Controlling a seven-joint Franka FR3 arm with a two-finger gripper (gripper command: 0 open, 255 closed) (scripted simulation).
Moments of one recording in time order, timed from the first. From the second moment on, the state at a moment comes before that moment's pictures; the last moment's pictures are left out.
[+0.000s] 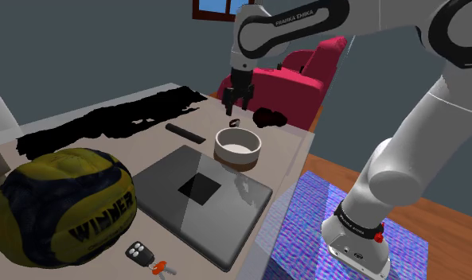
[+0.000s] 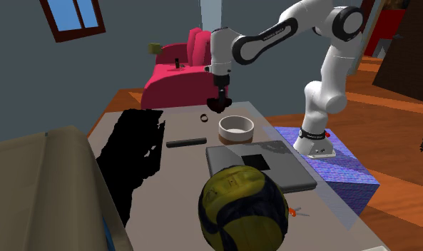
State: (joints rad) arm 0.10 -0.08 0.05 -2.10 0.03 1.97 0.08
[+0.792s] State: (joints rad) arm 0.15 0.35 0.10 -1.75 0.04 2.08 0.05
